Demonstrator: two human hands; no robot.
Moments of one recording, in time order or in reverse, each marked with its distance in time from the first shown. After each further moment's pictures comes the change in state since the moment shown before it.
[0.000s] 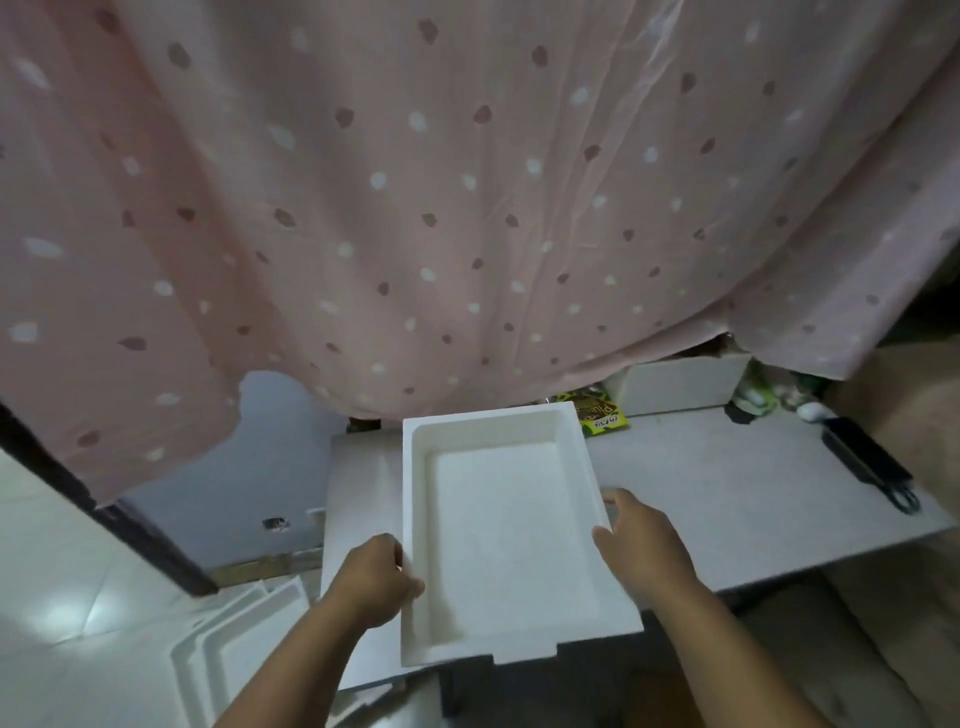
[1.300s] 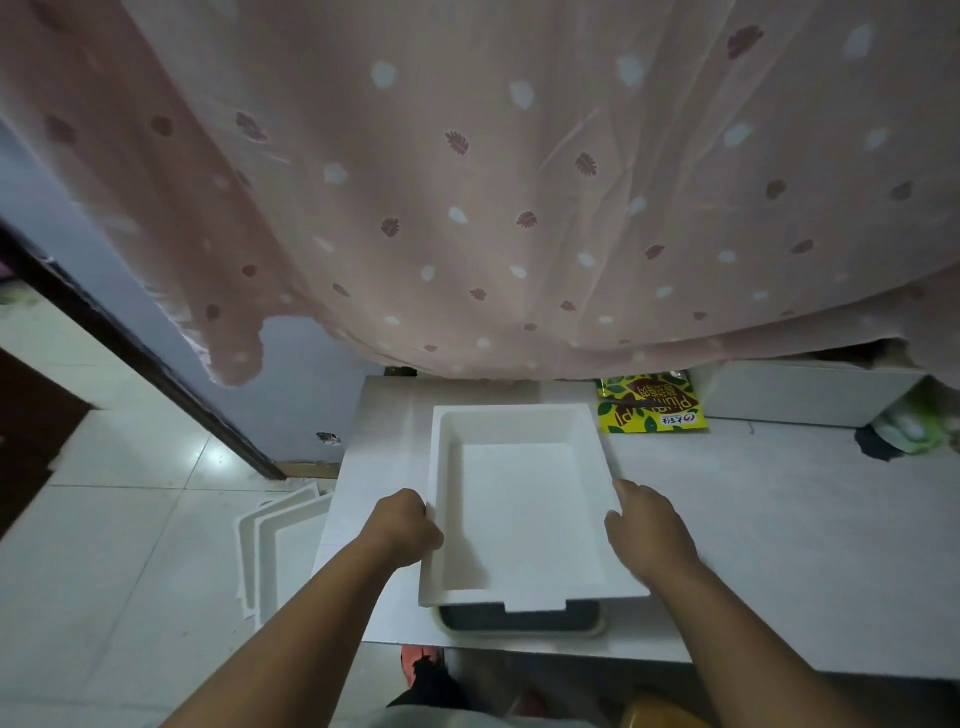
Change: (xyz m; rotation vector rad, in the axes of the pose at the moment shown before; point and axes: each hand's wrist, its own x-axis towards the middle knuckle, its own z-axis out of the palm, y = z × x) left_hand 0.093 0.044 0.046 -0.058 -0.025 -0.320; right_hand 0.161 0.057 0.062 -0.169 -0.226 -0.174
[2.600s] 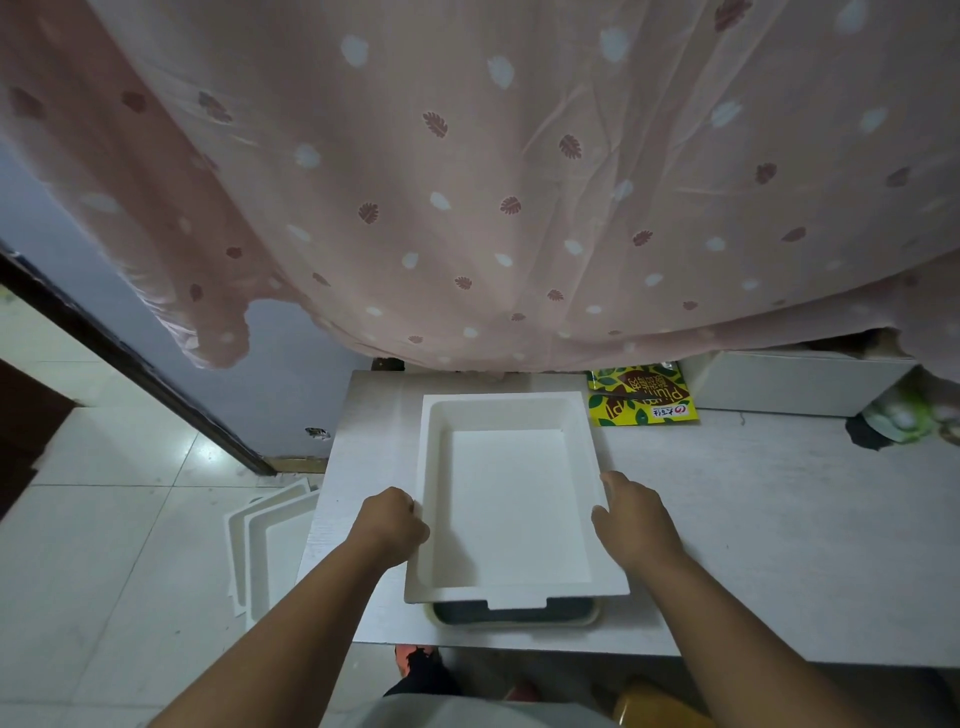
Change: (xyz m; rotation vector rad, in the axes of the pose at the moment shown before) left_hand 0.017 -0.006 0.011 -0.031 0.057 -0.011; right_hand 0.011 0.003 0.007 0.031 -0.014 0.032
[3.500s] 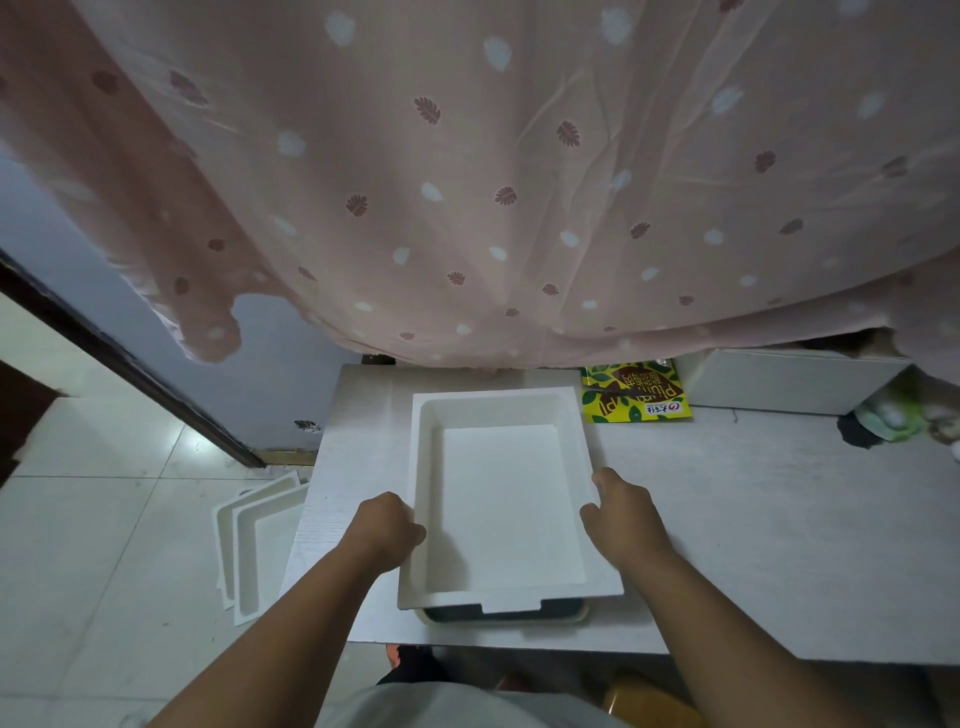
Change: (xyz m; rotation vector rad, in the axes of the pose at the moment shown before) left_hand 0.010 -0.002 0.010 0.044 -0.049 0.006; right_hand 0.001 -0.006 -0.002 0.075 -0.033 0.056
